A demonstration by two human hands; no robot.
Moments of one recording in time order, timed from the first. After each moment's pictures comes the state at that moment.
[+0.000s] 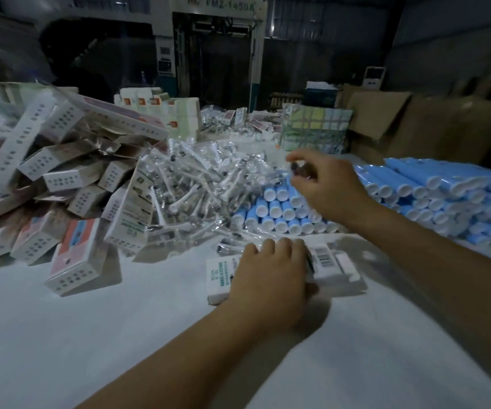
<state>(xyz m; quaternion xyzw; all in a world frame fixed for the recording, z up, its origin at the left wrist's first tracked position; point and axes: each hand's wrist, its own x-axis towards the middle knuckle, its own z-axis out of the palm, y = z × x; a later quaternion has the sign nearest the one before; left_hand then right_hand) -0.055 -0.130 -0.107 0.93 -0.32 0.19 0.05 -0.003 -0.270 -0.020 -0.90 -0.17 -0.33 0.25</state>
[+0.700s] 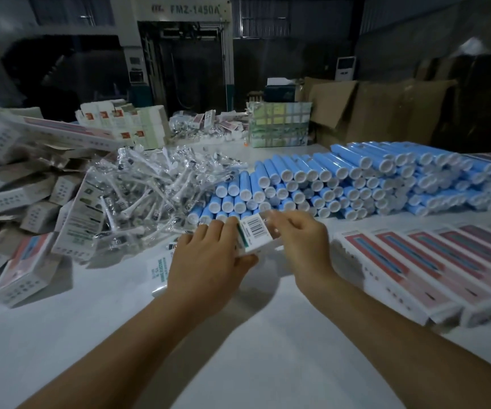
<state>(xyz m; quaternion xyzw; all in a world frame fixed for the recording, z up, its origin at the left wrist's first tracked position) -0.064 -0.137 -0.101 0.94 -0.24 0.24 0.04 -0.080 -0.287 -0.094 -0.69 0.09 -0.31 0.64</state>
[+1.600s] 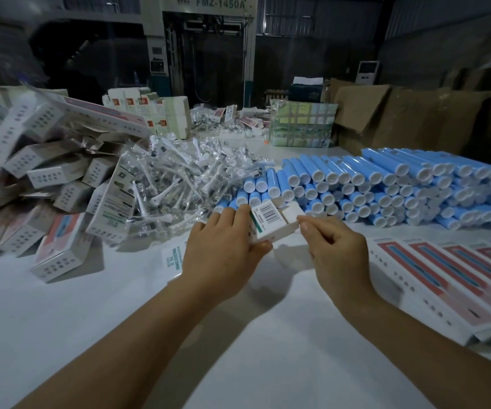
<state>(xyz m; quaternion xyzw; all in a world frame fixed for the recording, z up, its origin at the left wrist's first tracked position) -0.050 -0.114 -0.099 0.94 -0.22 0.25 0.11 -0.097 -0.278 -0.103 -0.75 0.00 -0.36 0.56</state>
